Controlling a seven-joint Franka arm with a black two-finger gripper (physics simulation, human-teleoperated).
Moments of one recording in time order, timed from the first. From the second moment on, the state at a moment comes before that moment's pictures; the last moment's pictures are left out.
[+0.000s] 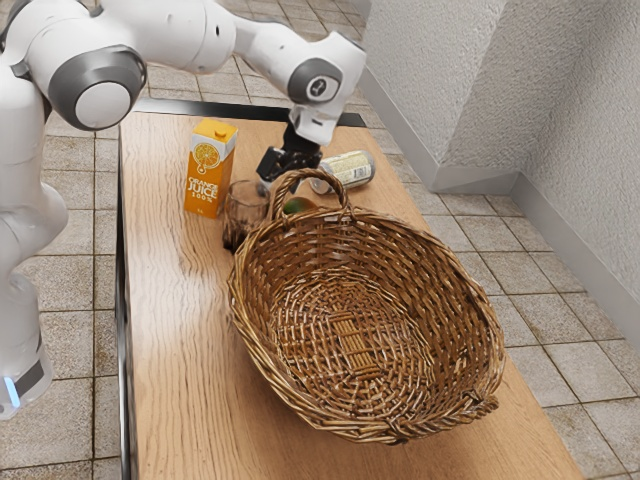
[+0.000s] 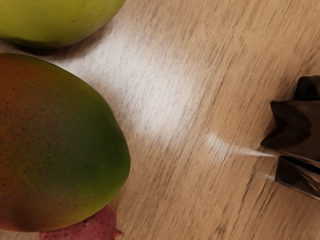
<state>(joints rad) -0.70 0.18 1.09 -1.85 -0.12 1.67 1.49</state>
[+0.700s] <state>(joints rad) -0.70 0.18 1.10 -1.91 -0.12 1.78 1.53</state>
